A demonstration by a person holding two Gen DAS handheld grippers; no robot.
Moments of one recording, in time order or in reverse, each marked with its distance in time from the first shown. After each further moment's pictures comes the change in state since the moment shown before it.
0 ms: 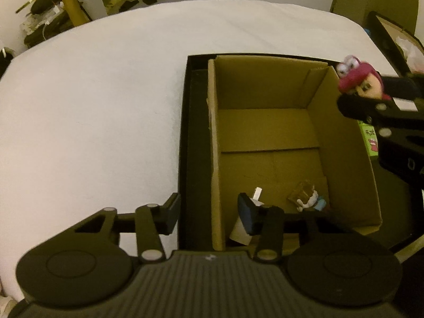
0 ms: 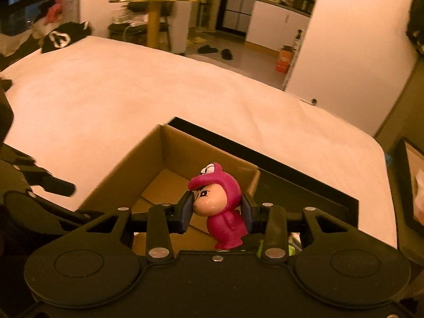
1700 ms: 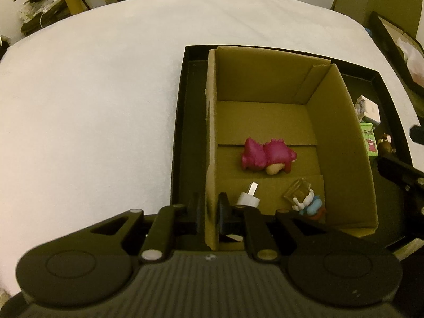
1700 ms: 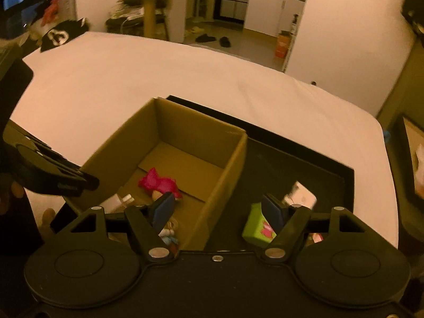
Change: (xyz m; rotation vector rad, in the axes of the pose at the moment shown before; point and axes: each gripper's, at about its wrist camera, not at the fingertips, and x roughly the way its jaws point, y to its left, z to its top) left arm 0.005 -0.001 0.001 -0.025 0.030 -0.017; right arm -0.020 -0.025 -0.047 0.112 0.050 0.015
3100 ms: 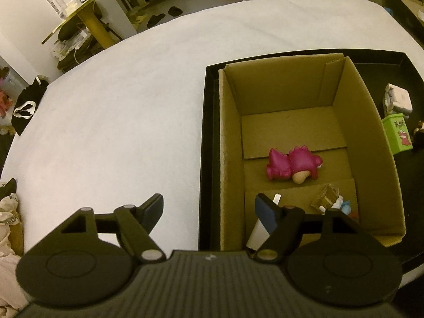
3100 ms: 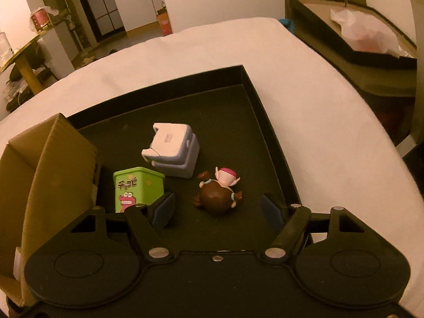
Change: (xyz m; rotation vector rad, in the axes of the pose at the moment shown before) left arm -0.007 -0.039 0.004 0.099 -0.057 0.287; right arm 0.075 -0.130 -0.086 0.579 0.046 -0.161
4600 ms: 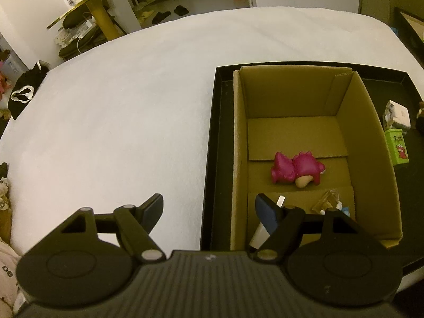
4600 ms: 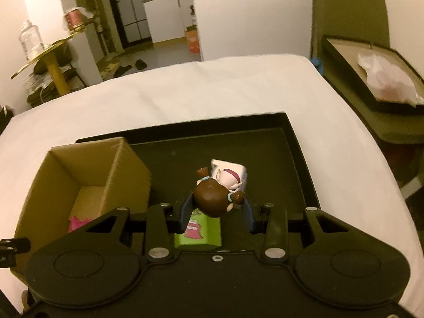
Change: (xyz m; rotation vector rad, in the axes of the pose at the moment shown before) left arm 0.000 0.021 -0.007 -0.085 -0.015 -0.054; right arm -0.046 0.056 0.022 -0.142 -0.108 0.049
